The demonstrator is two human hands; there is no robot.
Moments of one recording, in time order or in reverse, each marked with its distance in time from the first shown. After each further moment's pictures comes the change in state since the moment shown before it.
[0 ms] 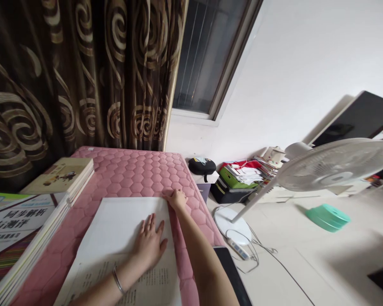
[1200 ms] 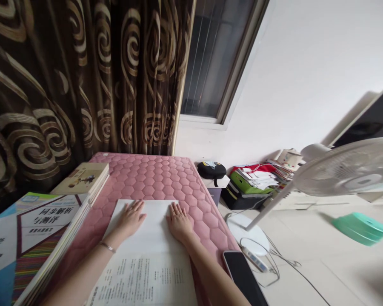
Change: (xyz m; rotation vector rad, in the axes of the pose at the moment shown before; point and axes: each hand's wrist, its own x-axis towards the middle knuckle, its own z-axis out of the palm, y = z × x) left_hand 0.027 -0.130 -0.055 0.097 0.003 -0.055; right_hand -0.085 -0.001 0.028 -0.109 -0.160 -0.417
